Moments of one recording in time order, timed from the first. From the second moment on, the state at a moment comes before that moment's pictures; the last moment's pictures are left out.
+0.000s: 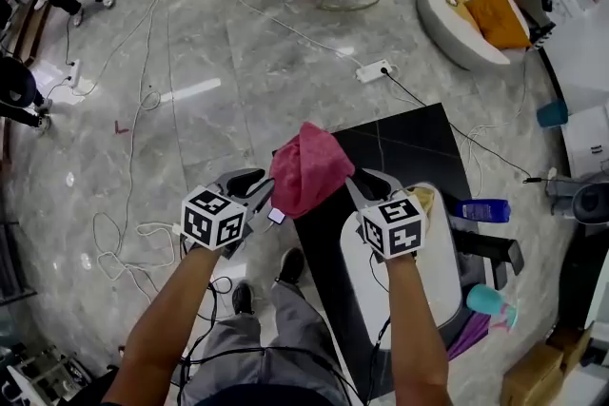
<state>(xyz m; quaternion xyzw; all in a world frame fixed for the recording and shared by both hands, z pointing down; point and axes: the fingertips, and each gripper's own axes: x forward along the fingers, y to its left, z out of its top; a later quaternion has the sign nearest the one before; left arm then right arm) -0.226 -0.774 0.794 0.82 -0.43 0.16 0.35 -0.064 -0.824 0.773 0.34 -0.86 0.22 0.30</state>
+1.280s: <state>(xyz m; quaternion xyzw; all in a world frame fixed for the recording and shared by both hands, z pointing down) -0.227 -0.776 0.810 0.79 -0.45 0.12 0.40 -0.068 -0.828 0.803 0.36 -0.85 0.19 0.35</state>
